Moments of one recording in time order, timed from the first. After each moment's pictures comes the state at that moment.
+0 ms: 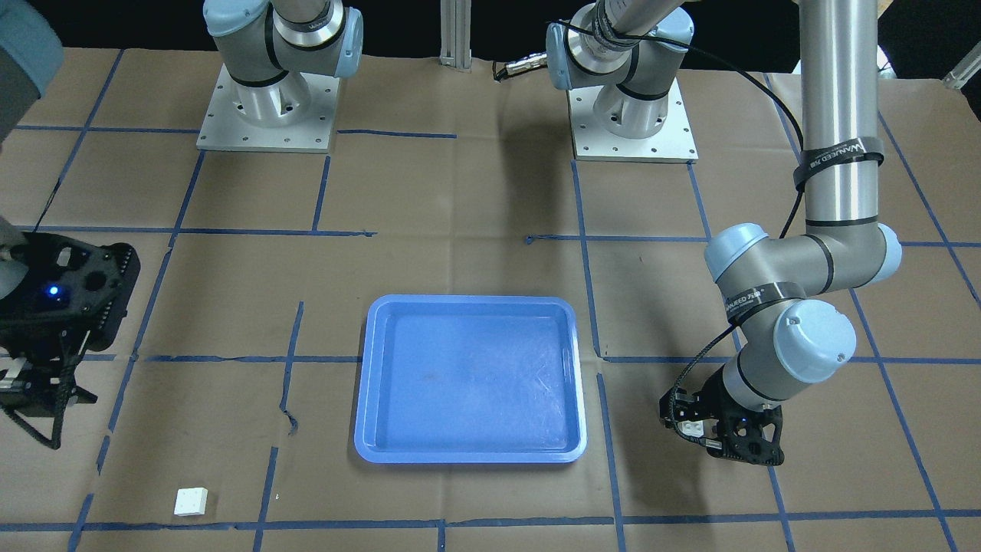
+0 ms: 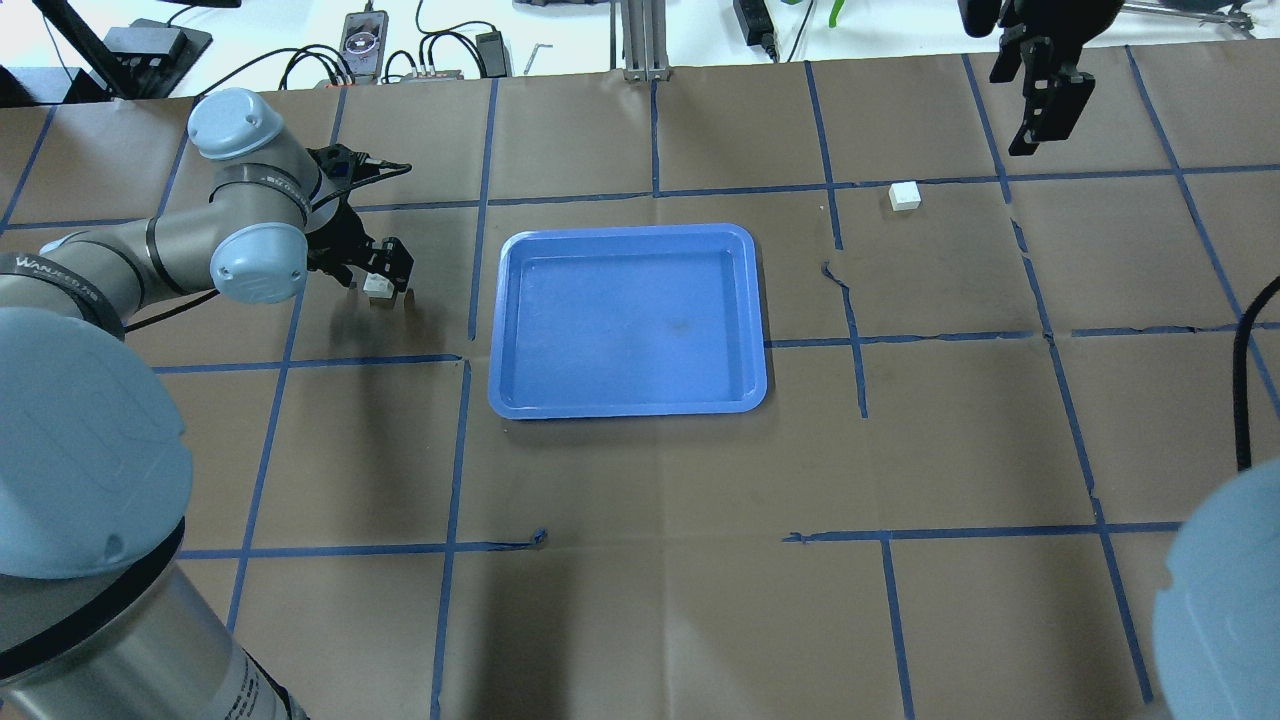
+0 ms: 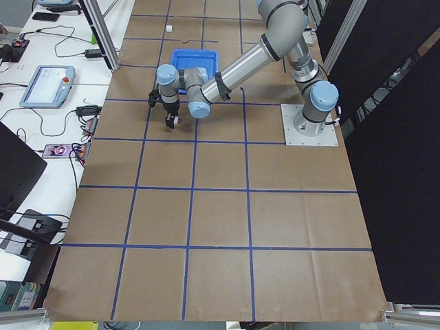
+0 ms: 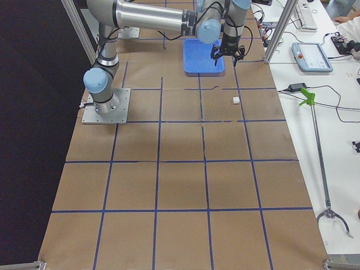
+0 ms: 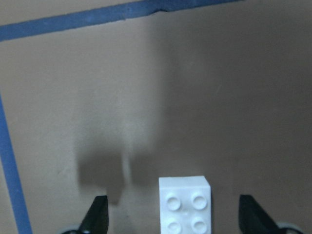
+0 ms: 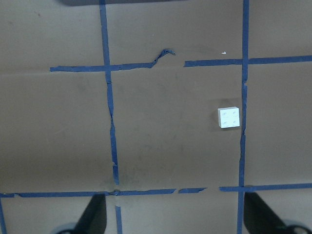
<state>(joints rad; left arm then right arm) -1.36 -2.16 -1.67 -0.84 1.53 0.37 1.41 -1.17 1.23 -1.63 -1.59 -1.73</state>
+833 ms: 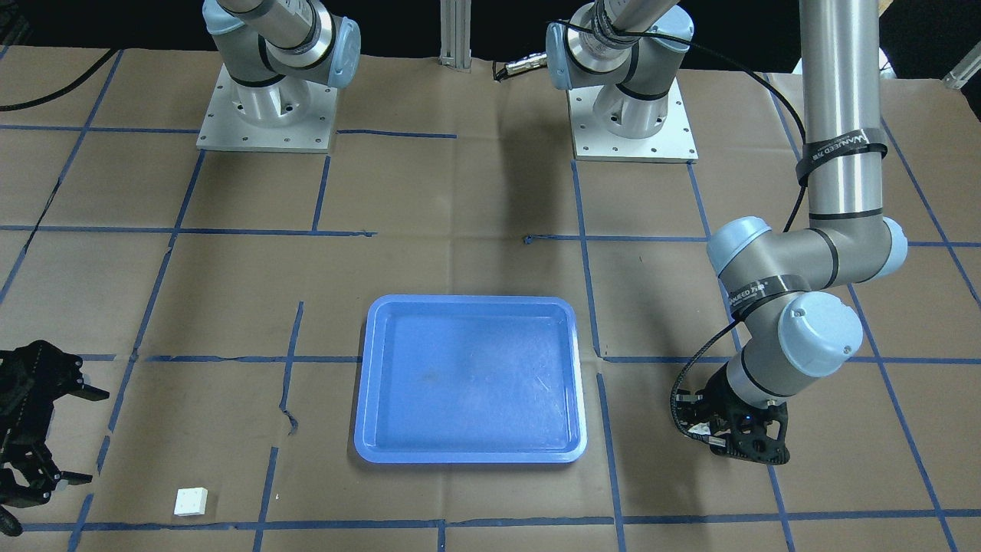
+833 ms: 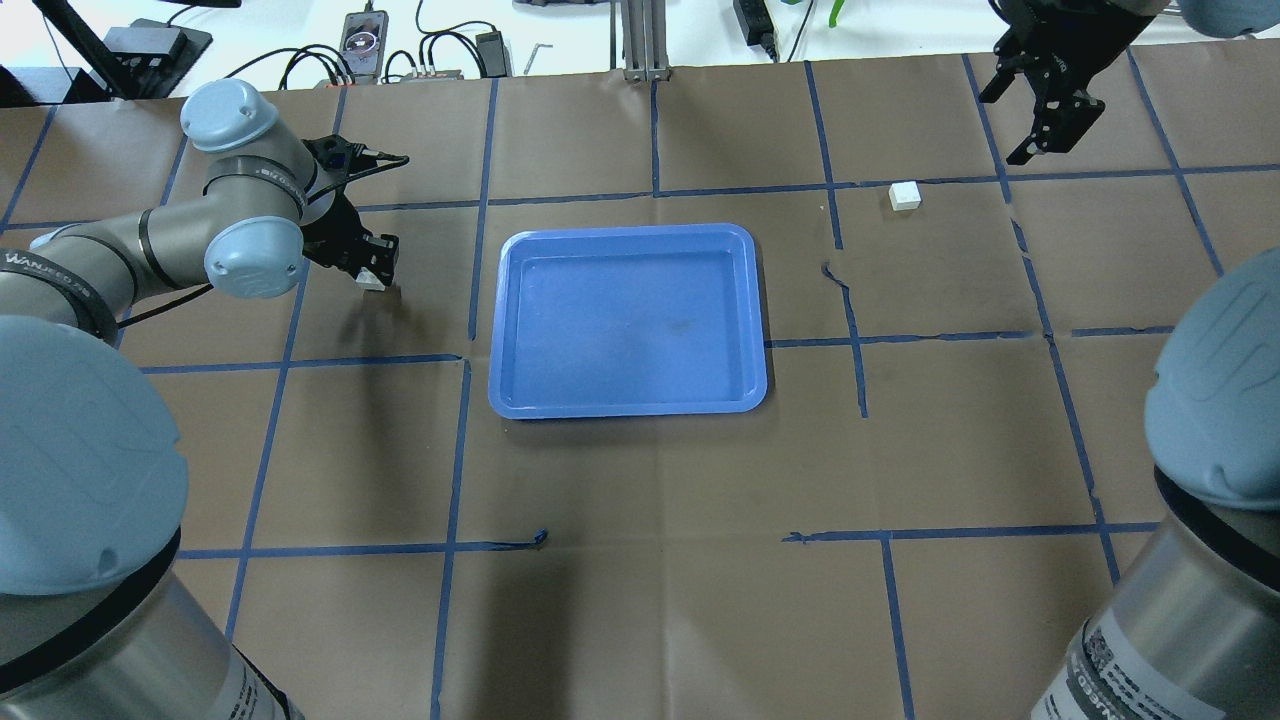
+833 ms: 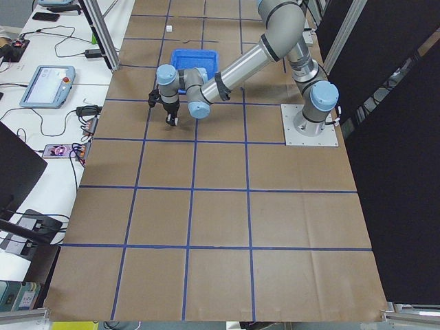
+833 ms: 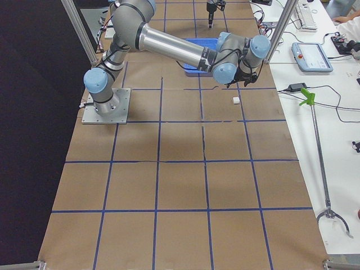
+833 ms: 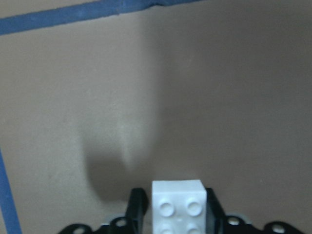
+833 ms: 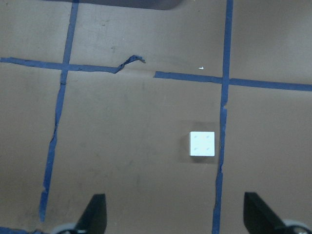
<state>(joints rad) -1.38 -2.13 -1.67 -0.85 1.53 0.39 1.25 -0.97 1.17 -1.67 -1.27 -2.00</state>
